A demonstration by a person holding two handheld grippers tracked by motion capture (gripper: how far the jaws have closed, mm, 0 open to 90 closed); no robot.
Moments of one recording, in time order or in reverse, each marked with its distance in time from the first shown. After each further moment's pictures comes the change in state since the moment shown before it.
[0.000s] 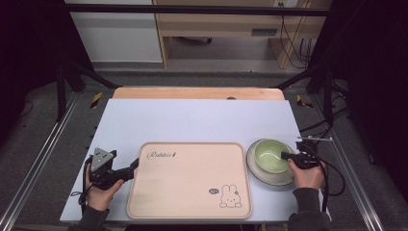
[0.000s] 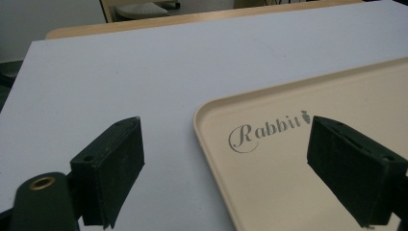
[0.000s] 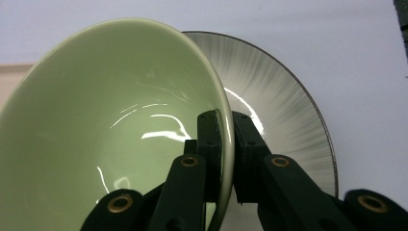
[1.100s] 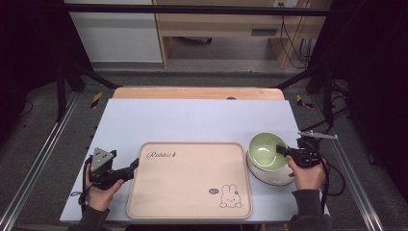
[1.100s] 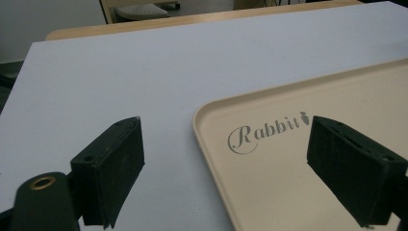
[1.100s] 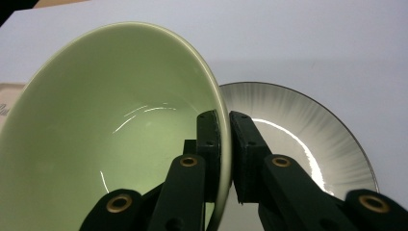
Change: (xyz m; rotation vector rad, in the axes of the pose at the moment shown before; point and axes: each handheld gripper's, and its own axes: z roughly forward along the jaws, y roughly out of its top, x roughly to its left) left arm 0.000 0.001 -0.001 -0.001 -0.001 0.002; right arm 0.033 0.011 -0.039 -0.125 0.134 -0.076
